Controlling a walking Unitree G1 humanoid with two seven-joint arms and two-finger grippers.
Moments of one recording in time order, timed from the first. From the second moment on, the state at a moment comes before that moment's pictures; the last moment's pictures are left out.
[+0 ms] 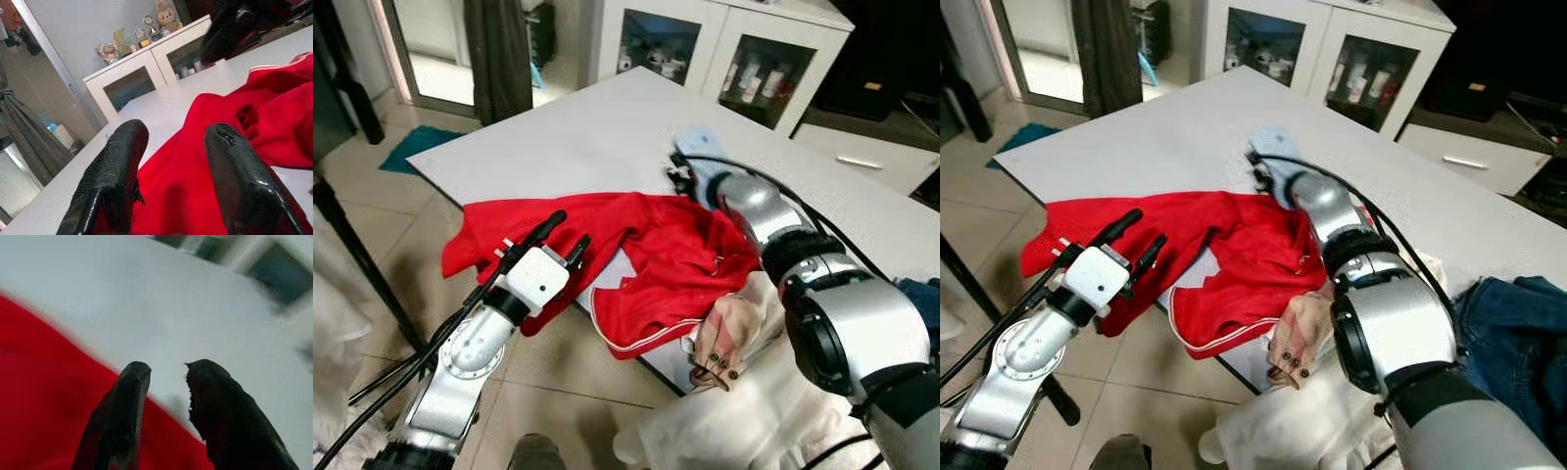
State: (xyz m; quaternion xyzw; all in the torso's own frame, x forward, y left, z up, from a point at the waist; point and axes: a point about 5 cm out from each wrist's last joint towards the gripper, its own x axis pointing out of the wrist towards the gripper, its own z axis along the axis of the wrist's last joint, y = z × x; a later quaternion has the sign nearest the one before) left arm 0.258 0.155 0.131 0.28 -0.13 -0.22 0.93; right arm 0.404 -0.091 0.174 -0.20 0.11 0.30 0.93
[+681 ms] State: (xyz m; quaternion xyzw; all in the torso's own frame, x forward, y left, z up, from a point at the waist) left arm 0.216 0.236 0.141 0.09 -0.12 -0.04 0.99; right arm 0.353 -0.015 0.131 -0.18 0.18 0.60 0.76
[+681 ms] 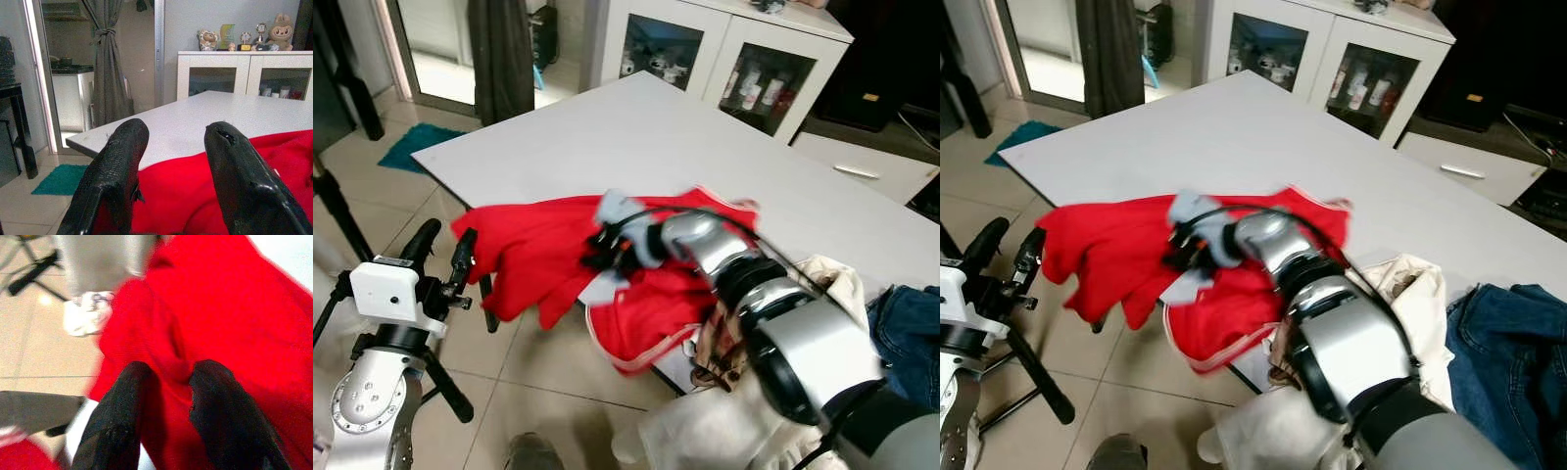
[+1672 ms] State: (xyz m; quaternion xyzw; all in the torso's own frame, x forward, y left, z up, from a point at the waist) left arm 0.222 0.216 0.146 0.09 -0.12 -0.08 0.99; right arm 0.342 0.023 0.140 -0.22 0.13 0.63 0.73
